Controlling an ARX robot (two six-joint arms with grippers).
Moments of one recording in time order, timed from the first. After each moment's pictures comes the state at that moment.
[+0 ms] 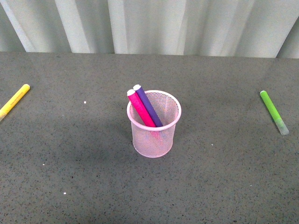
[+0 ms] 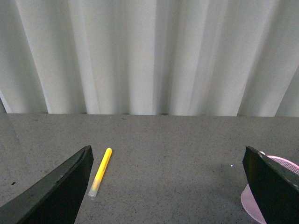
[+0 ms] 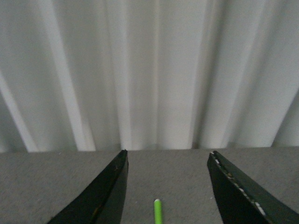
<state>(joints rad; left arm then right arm) 0.00 0.00 0.01 0.00 0.00 0.00 -0.02 0.82 0.36 0.45 -0.01 -0.01</state>
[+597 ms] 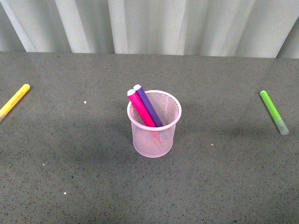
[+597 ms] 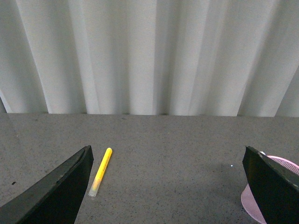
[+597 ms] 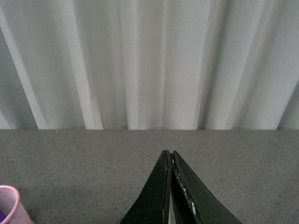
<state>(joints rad) 0.00 0.00 0.01 0.00 0.00 0.00 0.00 0.54 0.10 0.44 0.00 -0.01</state>
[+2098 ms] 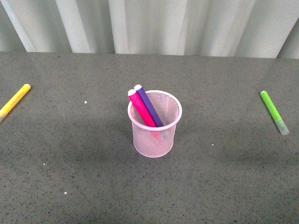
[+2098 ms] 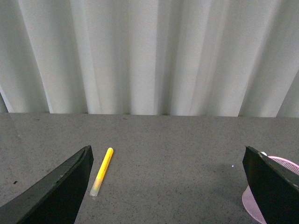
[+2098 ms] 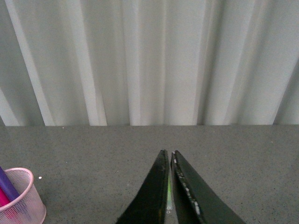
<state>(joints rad) 0.00 0.00 0.01 0.00 0.00 0.00 0.00 0.00 0.01 0.00 0.00 0.00</state>
